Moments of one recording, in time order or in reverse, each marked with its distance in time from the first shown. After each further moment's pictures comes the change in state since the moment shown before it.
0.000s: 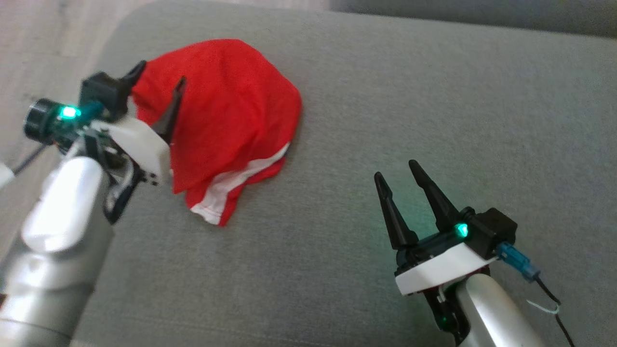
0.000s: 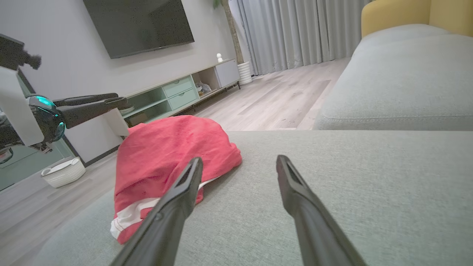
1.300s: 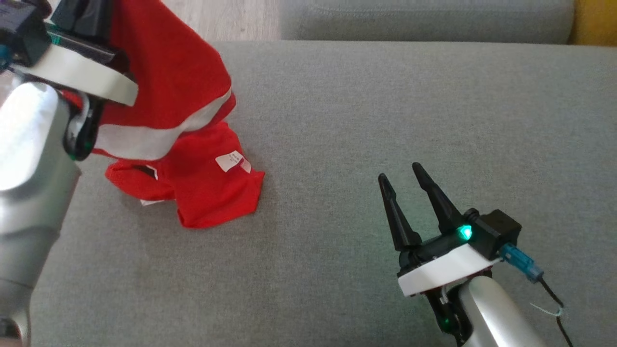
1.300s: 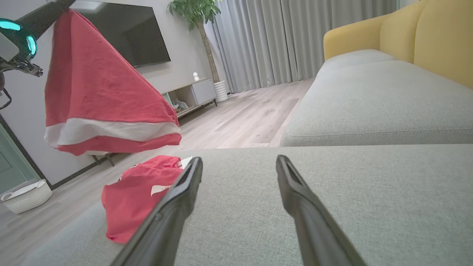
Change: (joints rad) left arm -0.259 0.103 -0.169 0.034 -0.242 0.038 -0.381; right arm 0.005 -0.001 -0.006 0.009 0.026 0.000 0.000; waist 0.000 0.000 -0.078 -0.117
